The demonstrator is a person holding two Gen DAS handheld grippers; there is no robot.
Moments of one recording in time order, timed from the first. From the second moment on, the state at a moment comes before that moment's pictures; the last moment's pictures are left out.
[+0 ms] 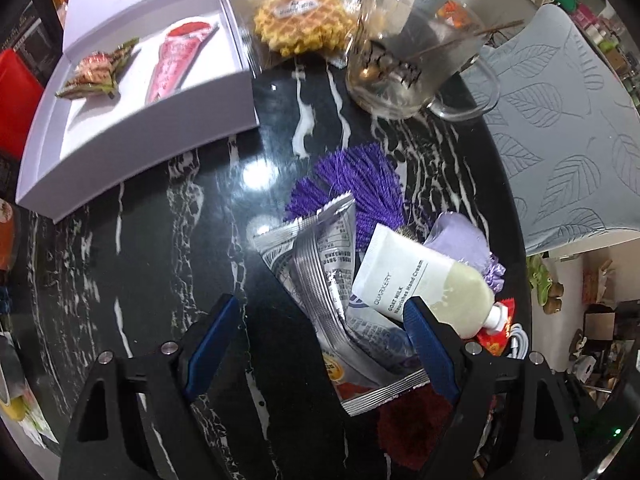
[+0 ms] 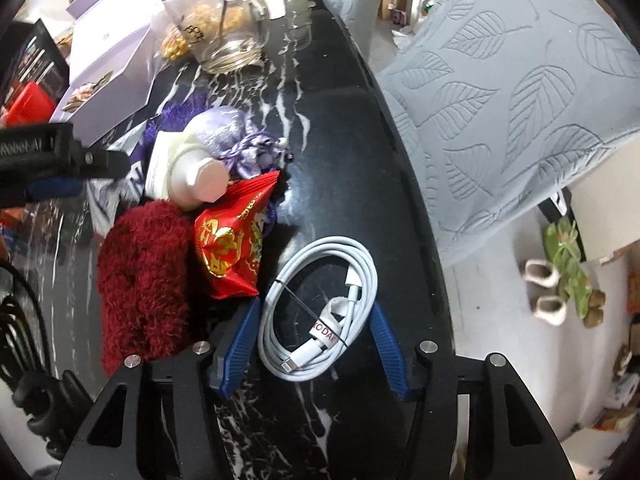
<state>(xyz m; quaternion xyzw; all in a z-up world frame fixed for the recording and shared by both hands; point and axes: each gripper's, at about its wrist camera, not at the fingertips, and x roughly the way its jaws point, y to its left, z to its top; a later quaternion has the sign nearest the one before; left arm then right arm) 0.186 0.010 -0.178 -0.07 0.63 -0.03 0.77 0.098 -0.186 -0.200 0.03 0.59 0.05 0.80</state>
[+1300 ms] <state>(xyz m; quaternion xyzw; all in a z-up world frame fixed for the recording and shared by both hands) 0.212 -0.010 -0.192 -0.03 0.64 -0.06 0.76 0.109 -0.205 -0.199 0.03 0.58 0.02 0.82</state>
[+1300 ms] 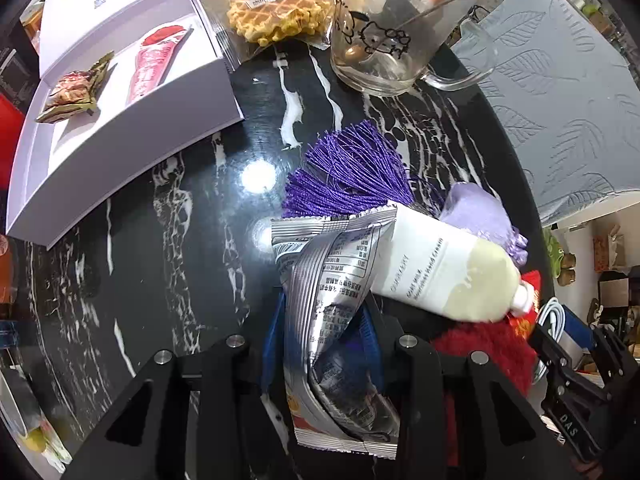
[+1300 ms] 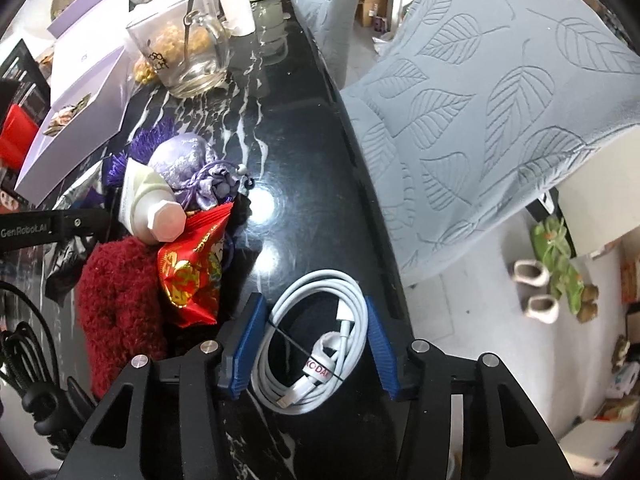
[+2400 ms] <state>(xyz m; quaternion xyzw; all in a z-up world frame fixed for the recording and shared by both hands) 0.095 0.009 -0.092 -0.10 0.58 -0.05 0.81 0.054 -0.199 -0.103 0.00 0.50 0.11 0.86</state>
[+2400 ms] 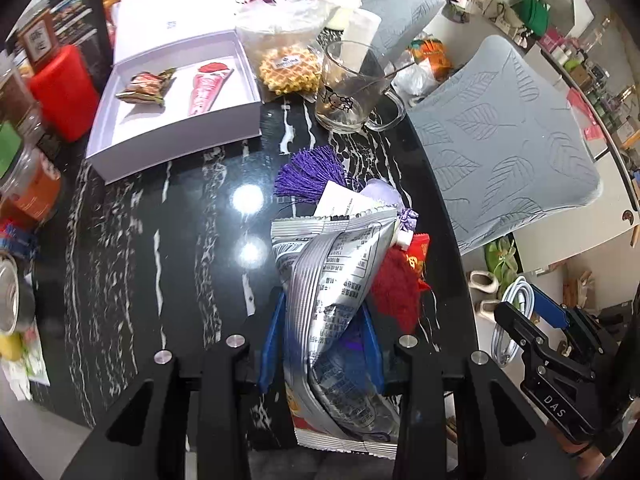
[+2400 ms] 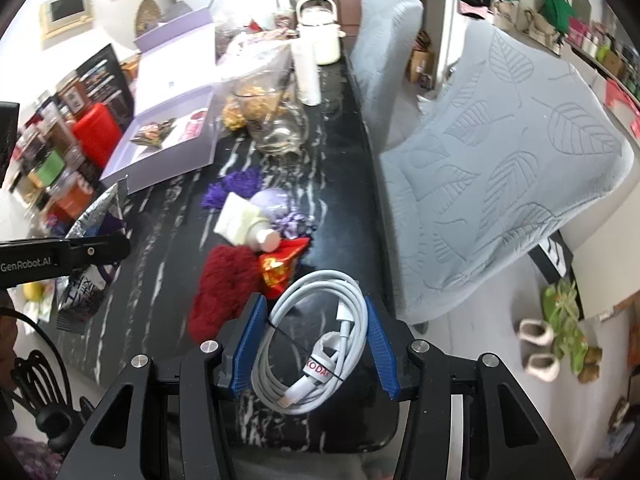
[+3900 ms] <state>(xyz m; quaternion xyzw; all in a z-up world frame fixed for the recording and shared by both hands) 0.062 0.131 -0.031 -0.15 0.52 0.02 0.84 0.071 -0.045 -0.050 -0.04 0.44 0.28 0.85</state>
